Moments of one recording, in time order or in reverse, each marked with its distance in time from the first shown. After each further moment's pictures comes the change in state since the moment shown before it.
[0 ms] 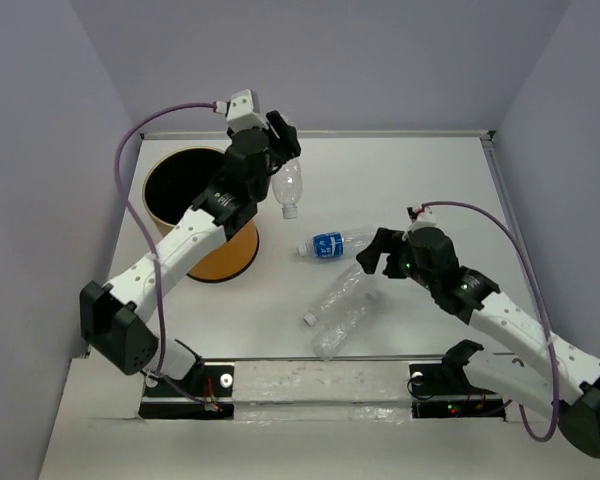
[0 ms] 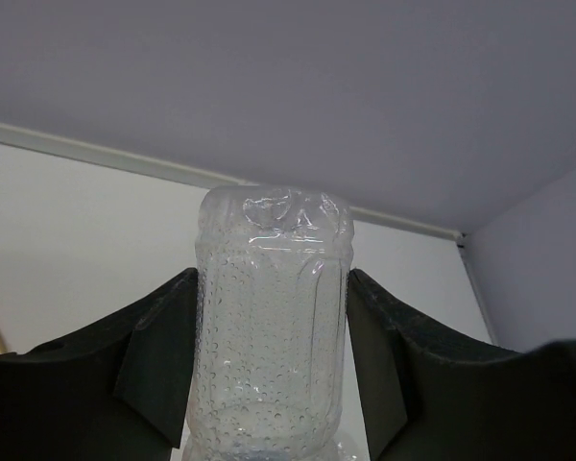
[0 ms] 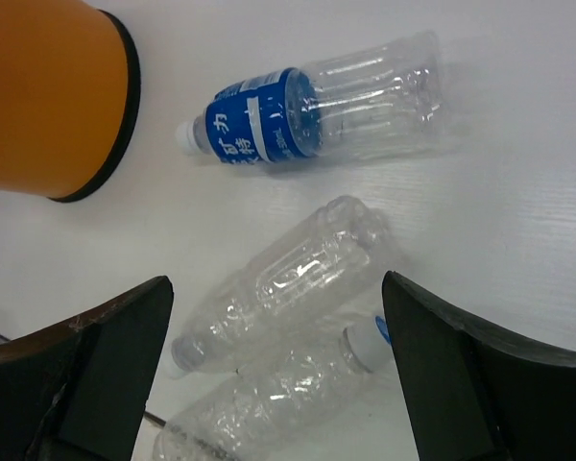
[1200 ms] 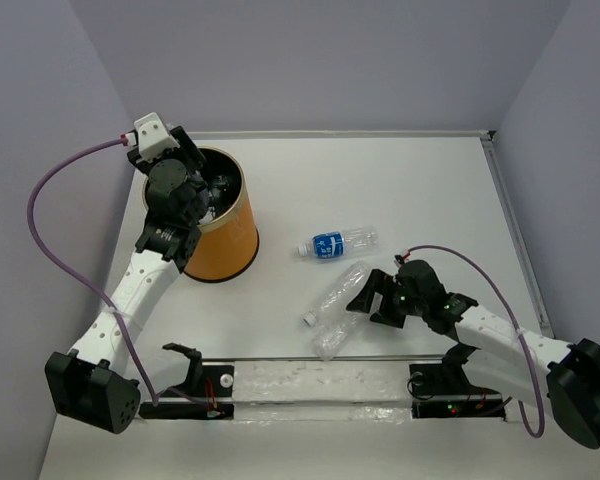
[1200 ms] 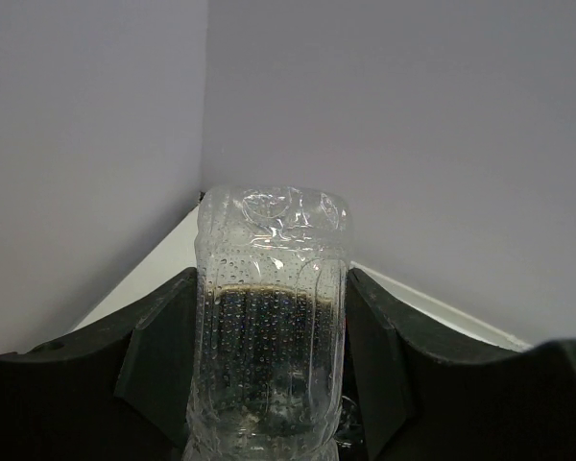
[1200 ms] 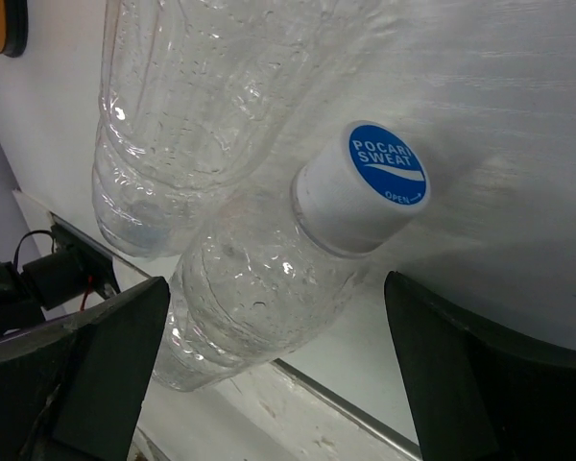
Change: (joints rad) left arm 0.309 -0.400 -0.334 0.230 -0.254 0.363; right arm 0.000 -0.002 -0.367 0.119 -0.403 0.358
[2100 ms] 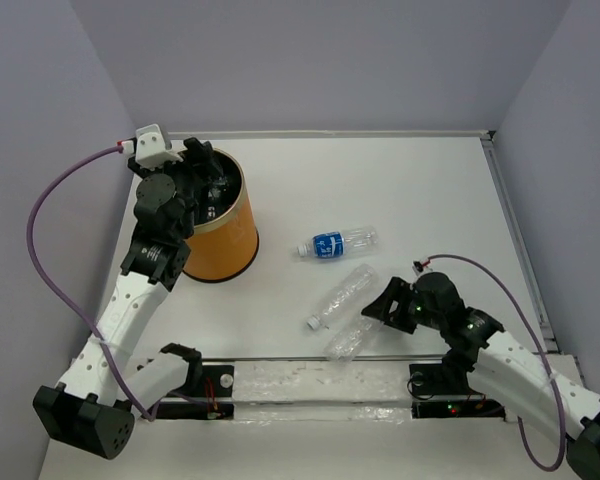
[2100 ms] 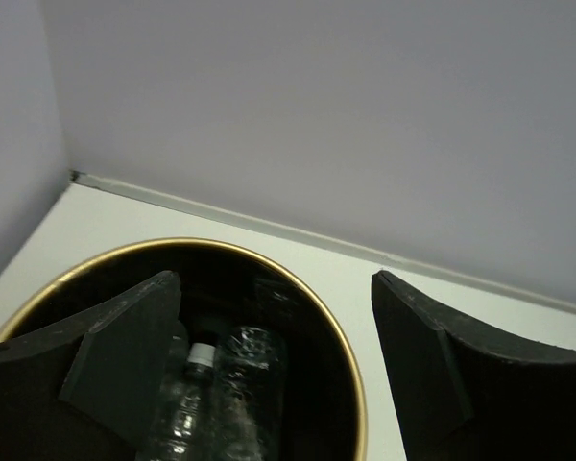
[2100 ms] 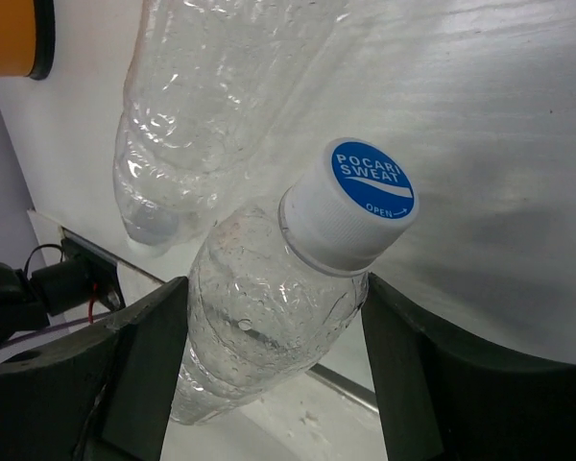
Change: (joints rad) left arm -0.002 -0.125 -0.058 -0.106 0.262 -0.086; right arm 0.000 -0.305 -0.074 -0.152 0.066 0.038
